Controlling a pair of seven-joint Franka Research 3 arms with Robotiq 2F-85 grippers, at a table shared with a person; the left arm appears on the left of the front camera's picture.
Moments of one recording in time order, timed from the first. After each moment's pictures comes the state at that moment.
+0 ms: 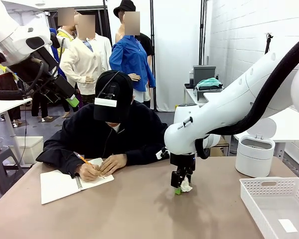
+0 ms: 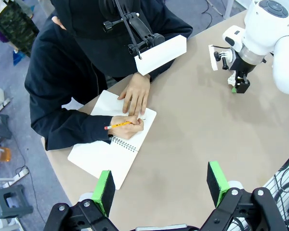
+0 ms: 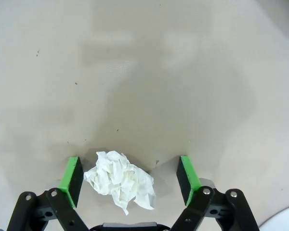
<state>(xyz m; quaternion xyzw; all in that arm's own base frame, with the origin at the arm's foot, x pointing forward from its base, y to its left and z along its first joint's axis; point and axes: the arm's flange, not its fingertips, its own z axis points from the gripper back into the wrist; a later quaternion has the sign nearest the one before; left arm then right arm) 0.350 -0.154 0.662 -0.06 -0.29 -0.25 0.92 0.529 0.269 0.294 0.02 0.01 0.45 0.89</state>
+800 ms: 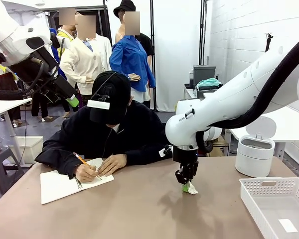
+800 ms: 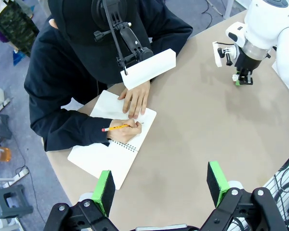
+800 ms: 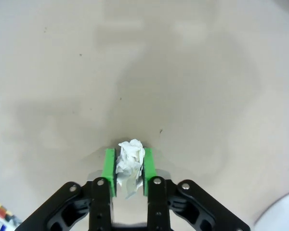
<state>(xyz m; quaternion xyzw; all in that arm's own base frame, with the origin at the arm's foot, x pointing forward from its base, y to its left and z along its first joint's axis) 0.350 -0.154 0.662 -0.06 -0.29 -0.25 0.92 0.528 0.258 0.310 0.03 0.05 0.43 0.90</state>
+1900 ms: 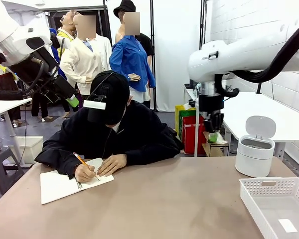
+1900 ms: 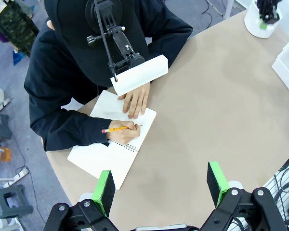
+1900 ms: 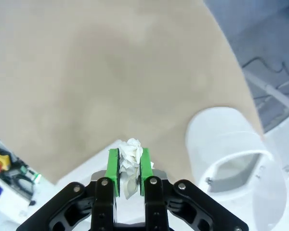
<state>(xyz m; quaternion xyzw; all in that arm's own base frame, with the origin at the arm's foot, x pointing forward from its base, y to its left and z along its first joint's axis) 0.350 -0.154 0.662 -0.06 -0.29 -0.25 0.92 0.607 0.148 0.489 0.00 0.07 0.42 0.90</state>
